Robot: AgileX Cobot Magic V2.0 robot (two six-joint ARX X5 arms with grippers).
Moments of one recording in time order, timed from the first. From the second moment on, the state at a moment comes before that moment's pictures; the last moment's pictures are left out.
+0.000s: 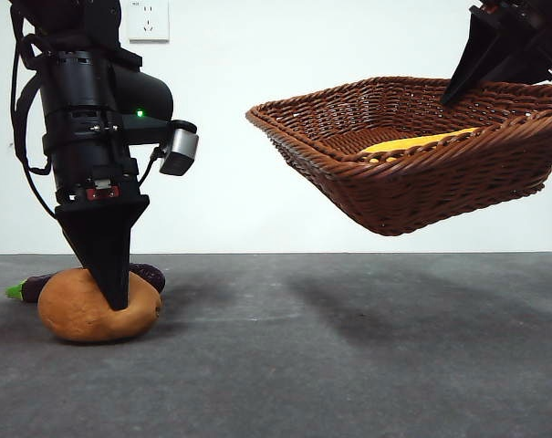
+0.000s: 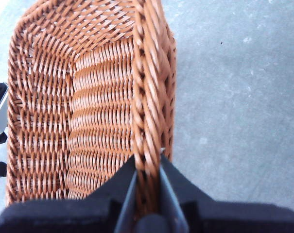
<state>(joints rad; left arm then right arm) -0.41 1.86 1.35 -0.99 0.19 0.67 0.12 1.38 1.21 -0.61 -0.53 0.01</state>
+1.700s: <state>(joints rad) -0.81 1.58 1.35 -0.79 0.25 0.25 0.40 1.40 0.99 -0.42 -0.48 0.35</state>
